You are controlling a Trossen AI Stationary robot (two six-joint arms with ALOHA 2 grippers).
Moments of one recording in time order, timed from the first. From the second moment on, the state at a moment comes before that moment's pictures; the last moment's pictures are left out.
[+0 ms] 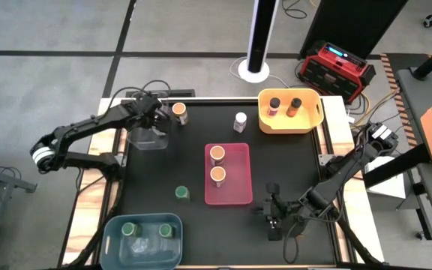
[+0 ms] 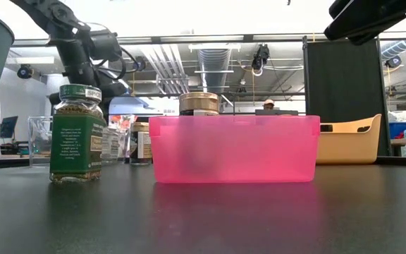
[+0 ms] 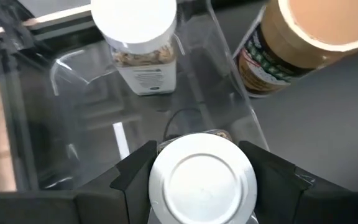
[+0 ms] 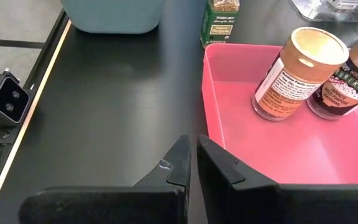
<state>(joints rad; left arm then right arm) 0.72 1.17 0.77 -0.67 -0.25 -0.51 0.72 1.49 0.89 -0.18 0.59 0.45</state>
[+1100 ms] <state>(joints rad) 0.72 1.24 0.78 -0.68 -0.31 -0.49 0.72 1.49 0.89 -0.18 0.59 0.44</state>
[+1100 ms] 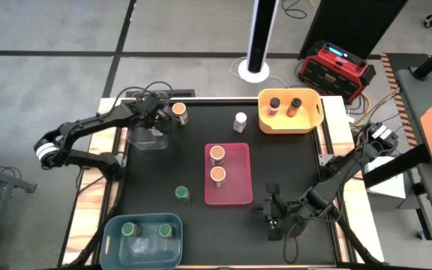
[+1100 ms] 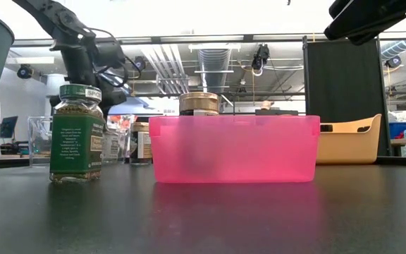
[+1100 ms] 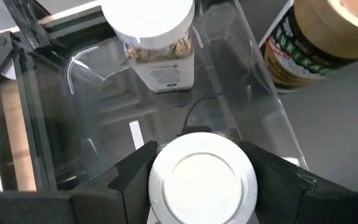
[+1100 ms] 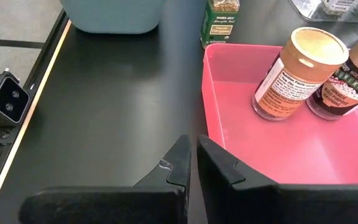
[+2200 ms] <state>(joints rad) 0.72 1.30 0.84 -0.72 -0.33 -0.51 0.72 1.49 0.89 -0.18 0.59 0.44</state>
